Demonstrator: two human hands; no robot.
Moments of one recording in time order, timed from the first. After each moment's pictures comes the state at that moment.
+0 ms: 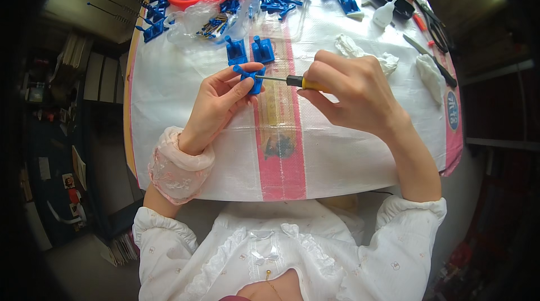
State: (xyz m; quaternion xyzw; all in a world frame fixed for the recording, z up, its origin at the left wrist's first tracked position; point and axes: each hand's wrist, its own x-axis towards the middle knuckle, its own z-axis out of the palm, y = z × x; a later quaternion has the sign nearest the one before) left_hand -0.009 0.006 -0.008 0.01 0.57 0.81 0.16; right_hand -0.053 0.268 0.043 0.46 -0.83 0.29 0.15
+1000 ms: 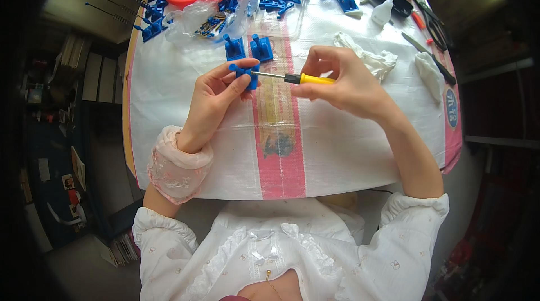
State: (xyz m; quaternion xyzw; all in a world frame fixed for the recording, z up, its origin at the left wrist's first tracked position) left_hand -0.008 0.008 -0.003 0.04 0.64 0.76 0.09; right_hand -0.059 0.264 0.035 0.21 -0.78 0.55 -0.22
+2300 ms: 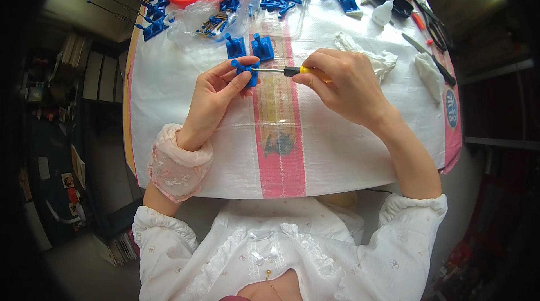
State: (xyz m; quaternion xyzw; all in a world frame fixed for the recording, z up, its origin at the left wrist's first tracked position) left_hand -0.011 0.006 -0.007 0.03 0.63 0.77 0.09; right_hand -0.057 0.263 0.022 0.36 -0.87 0.32 0.07
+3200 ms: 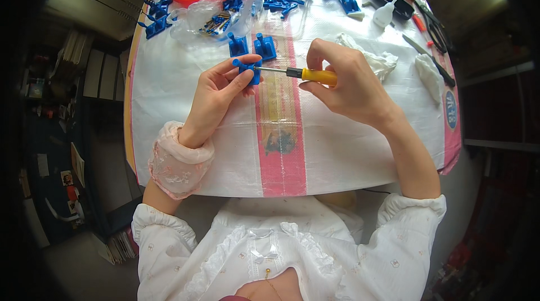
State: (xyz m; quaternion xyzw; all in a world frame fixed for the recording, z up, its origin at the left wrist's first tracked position) left_hand -0.011 0.006 -0.005 0.03 0.63 0.77 0.10; right_hand -0.057 0.261 0.034 0.34 -0.84 0.42 0.00
